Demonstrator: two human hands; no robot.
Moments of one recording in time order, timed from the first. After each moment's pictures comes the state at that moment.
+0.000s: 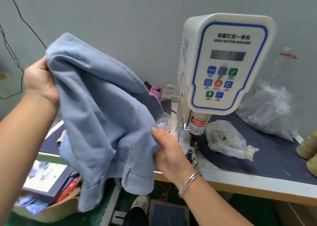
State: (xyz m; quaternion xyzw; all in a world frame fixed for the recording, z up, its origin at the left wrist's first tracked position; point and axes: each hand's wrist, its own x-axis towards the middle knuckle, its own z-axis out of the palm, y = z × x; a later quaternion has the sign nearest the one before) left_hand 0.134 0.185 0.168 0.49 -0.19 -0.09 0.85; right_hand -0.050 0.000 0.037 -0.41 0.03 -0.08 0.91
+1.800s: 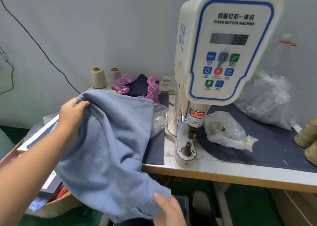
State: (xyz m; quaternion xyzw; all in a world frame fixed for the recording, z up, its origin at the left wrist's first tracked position) left_hand 0.163 0.160 0.031 0.73 -0.08 0.02 0.68; right_hand -0.132 0.039 -0.075 -0.45 0.23 -0.08 0.86
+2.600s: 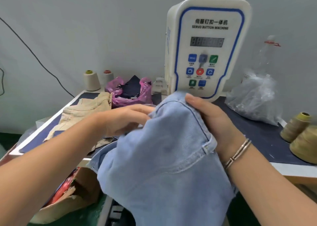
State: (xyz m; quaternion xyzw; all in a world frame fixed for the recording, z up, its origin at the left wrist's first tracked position) left_hand 0.039 0.082 0.115 0.55 -0.51 -0.47 0.46; right_hand -0.115 -0.062 0.120 -0.50 -0.04 -0.07 0.86
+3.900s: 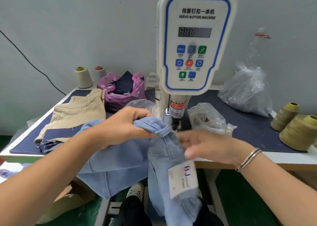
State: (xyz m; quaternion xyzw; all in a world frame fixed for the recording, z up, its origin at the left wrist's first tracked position) left_hand 0.019 0.084 0.089 0.66 -0.53 -0.26 0.46; right_hand -0.145 -0.095 0.064 -0.75 0.03 0.13 0.64
